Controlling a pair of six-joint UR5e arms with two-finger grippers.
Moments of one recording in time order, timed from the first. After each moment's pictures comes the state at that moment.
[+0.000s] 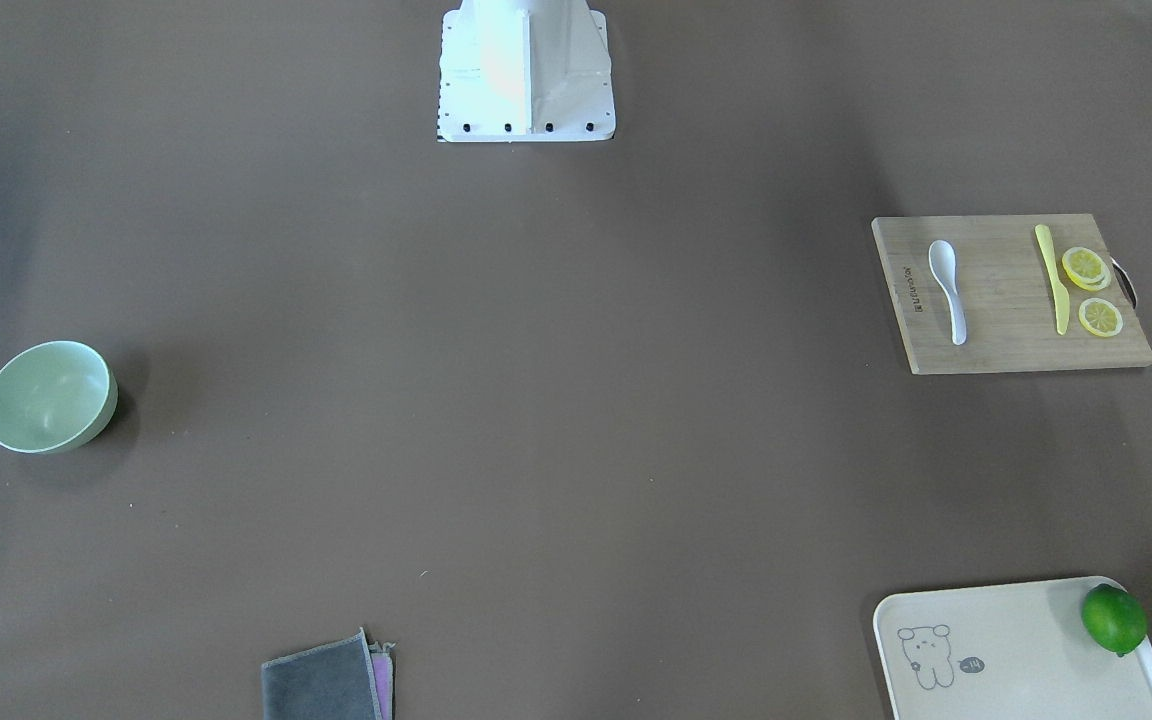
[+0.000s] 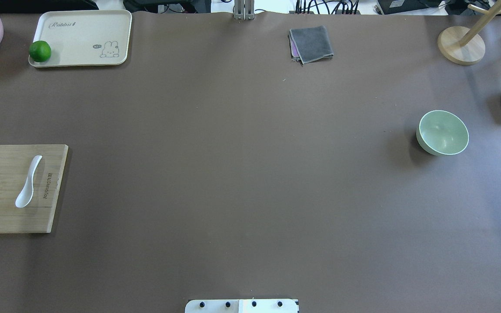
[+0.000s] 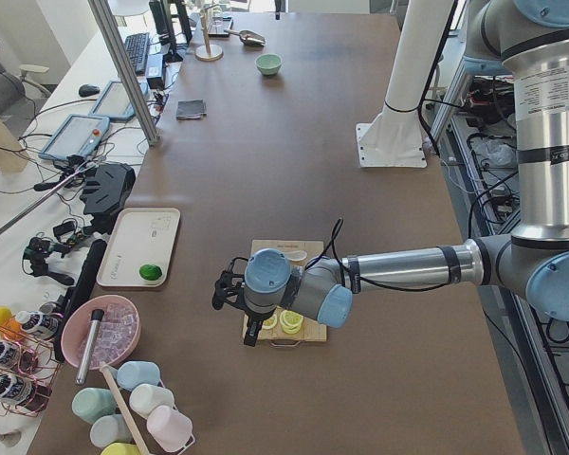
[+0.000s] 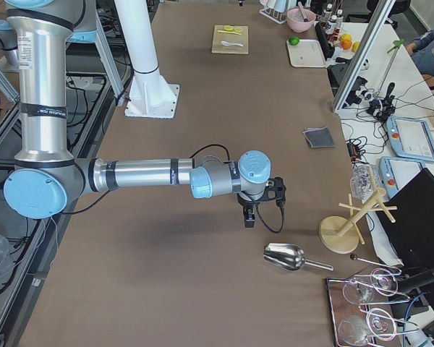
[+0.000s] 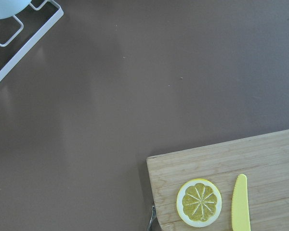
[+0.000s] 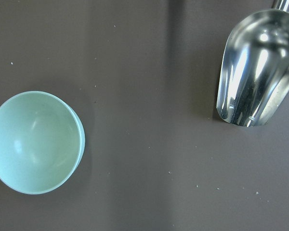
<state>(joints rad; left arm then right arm) -1.49 -1.42 -1.56 -2.07 -2.40 -0.12 1.46 -1.61 1.68 -1.43 2.45 0.16</state>
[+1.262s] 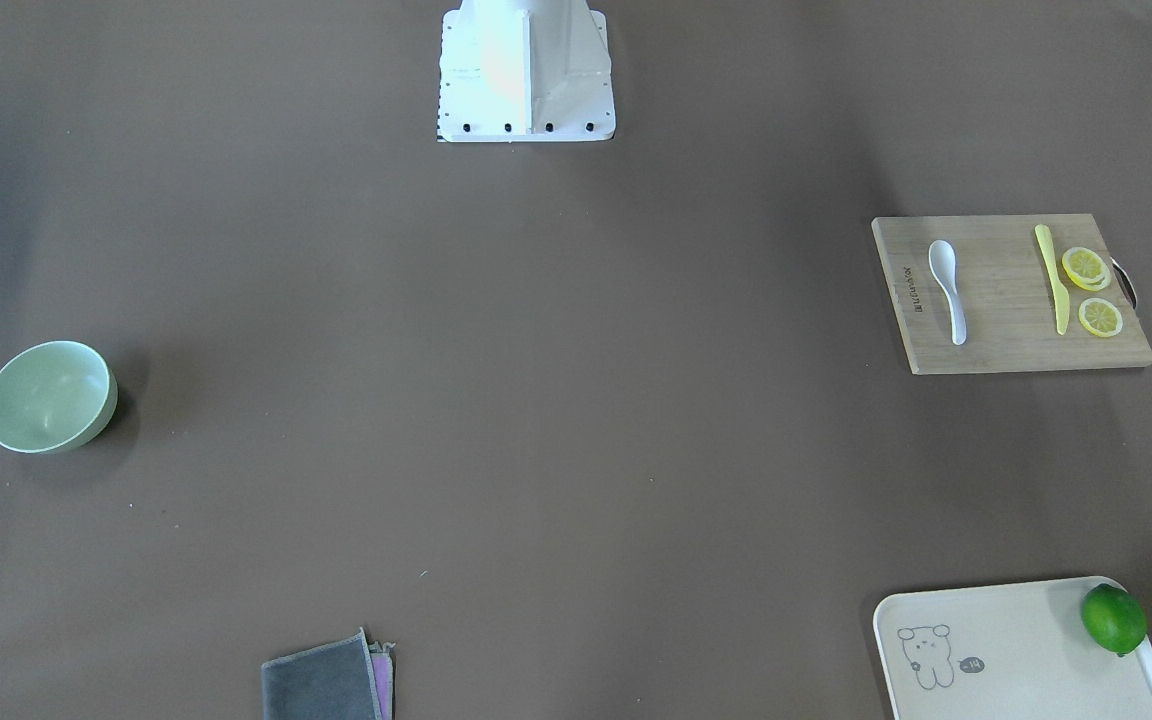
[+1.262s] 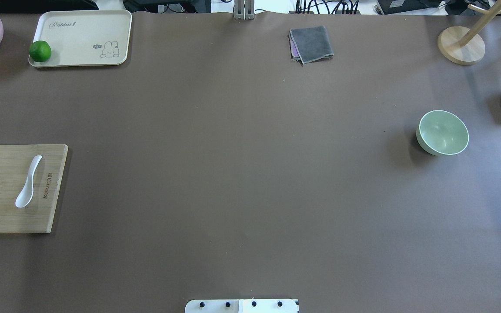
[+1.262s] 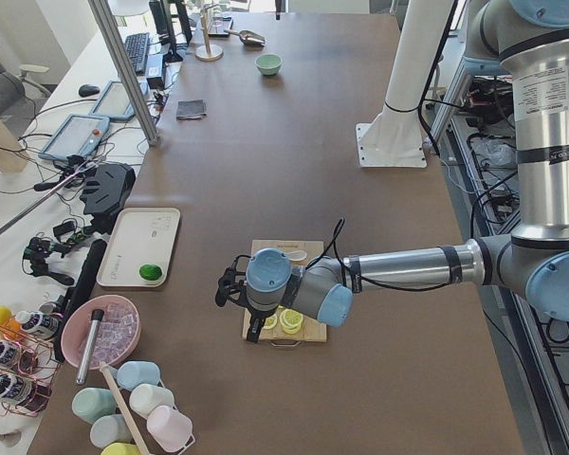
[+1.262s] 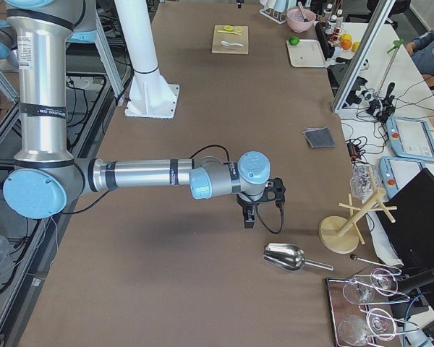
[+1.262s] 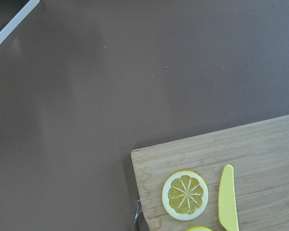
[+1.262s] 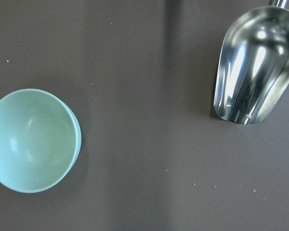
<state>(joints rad) -1.47 -1.41 -1.57 -2.08 -2.41 -0.11 1.45 -1.62 1.68 -1.43 2.44 0.15</state>
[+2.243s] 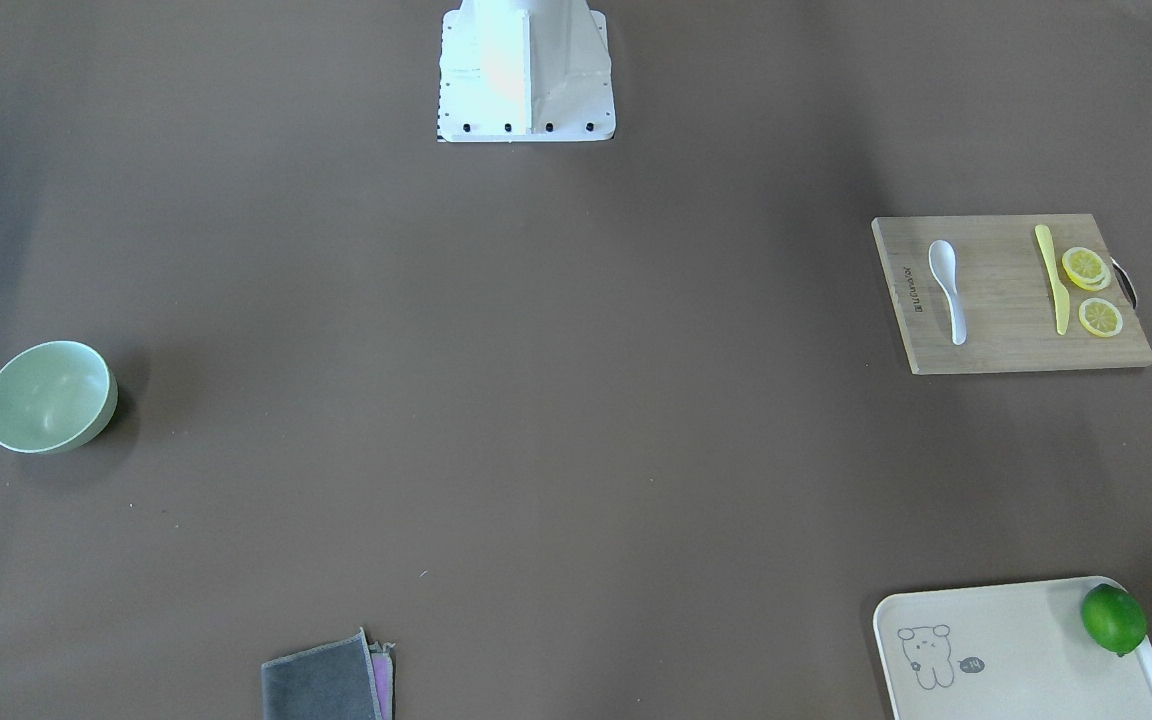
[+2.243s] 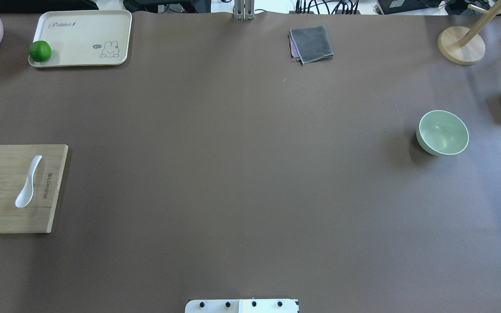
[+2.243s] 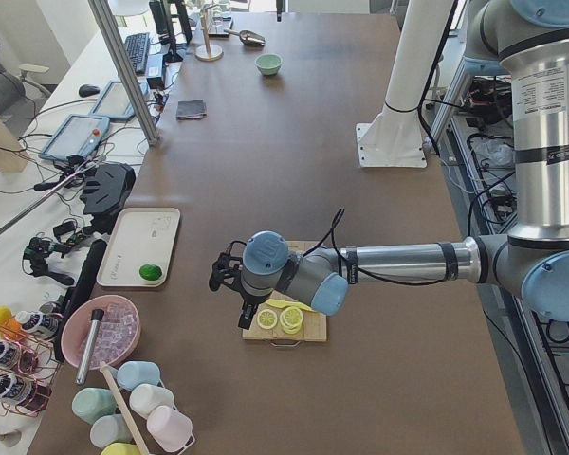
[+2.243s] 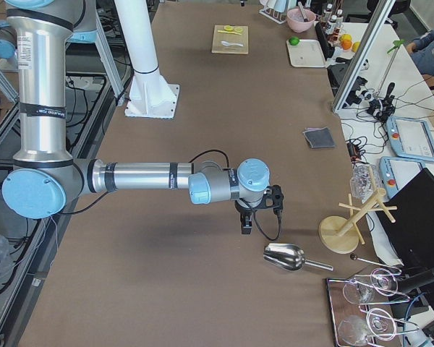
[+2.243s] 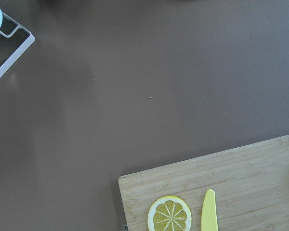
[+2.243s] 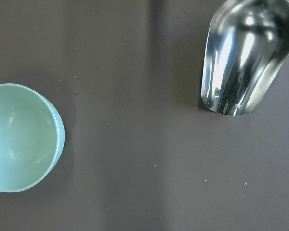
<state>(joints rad) -1.47 -1.42 -1.61 -2.09 -2.40 -0.15 1.45 -1.62 1.64 -1.43 2.44 0.15</state>
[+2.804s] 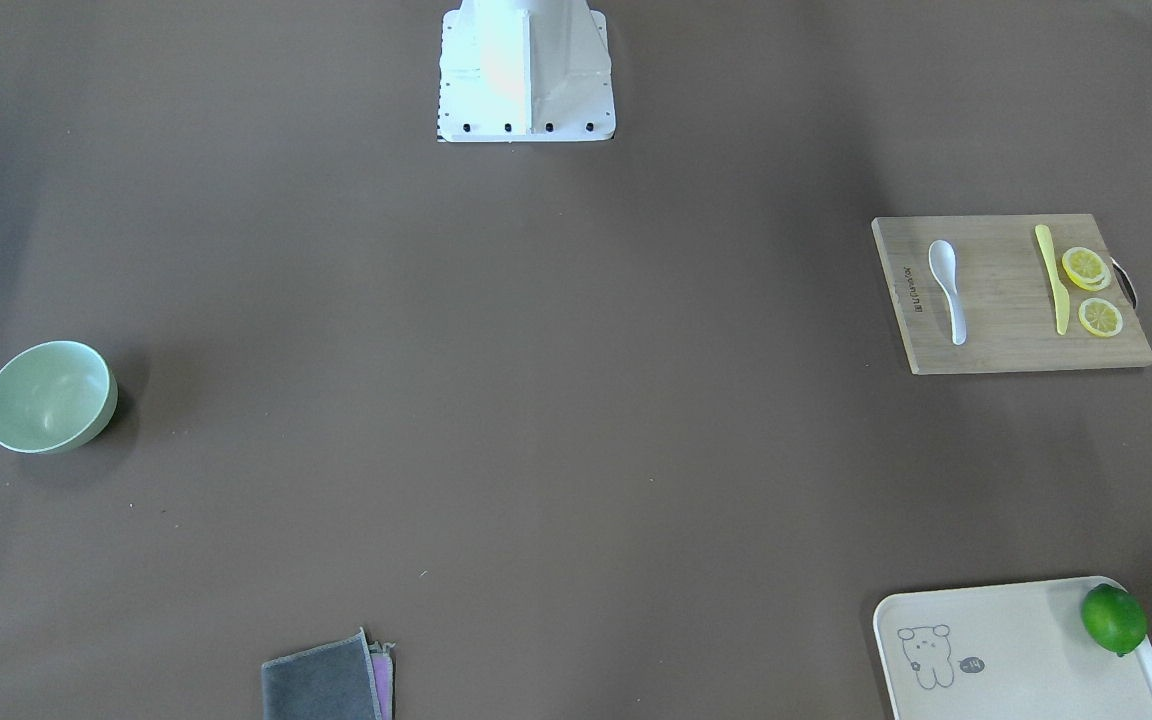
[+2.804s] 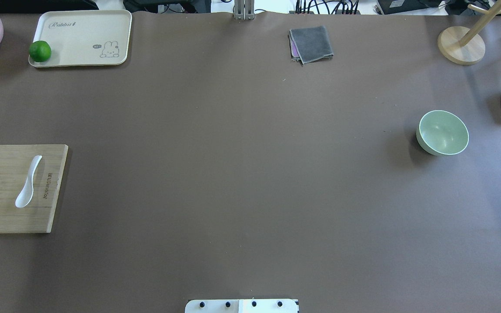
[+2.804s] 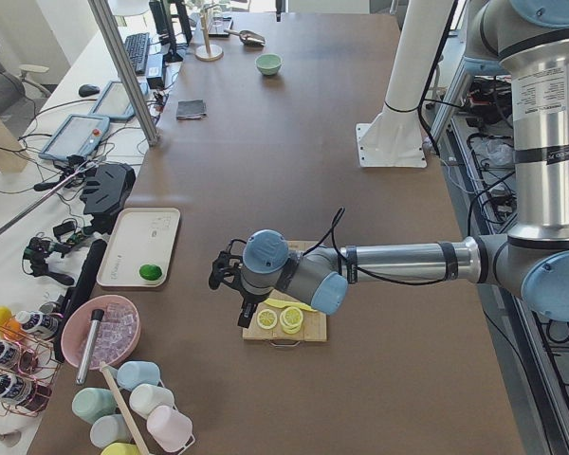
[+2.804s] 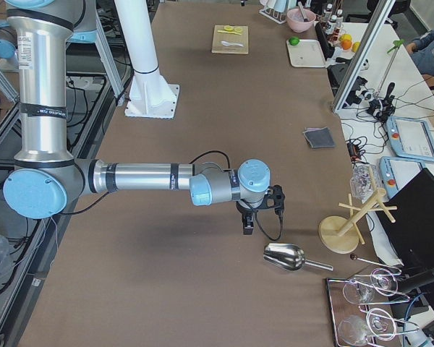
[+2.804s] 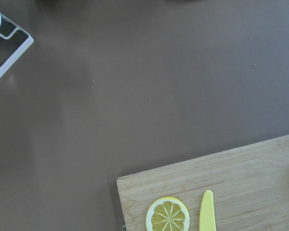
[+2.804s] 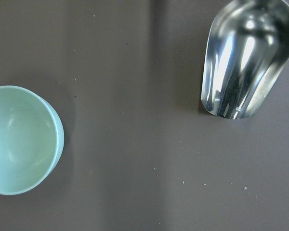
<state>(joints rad) -1.47 -1.42 -1.62 -2.10 -2.40 -0.15 1.45 -1.62 1.63 -1.39 2.44 0.15</state>
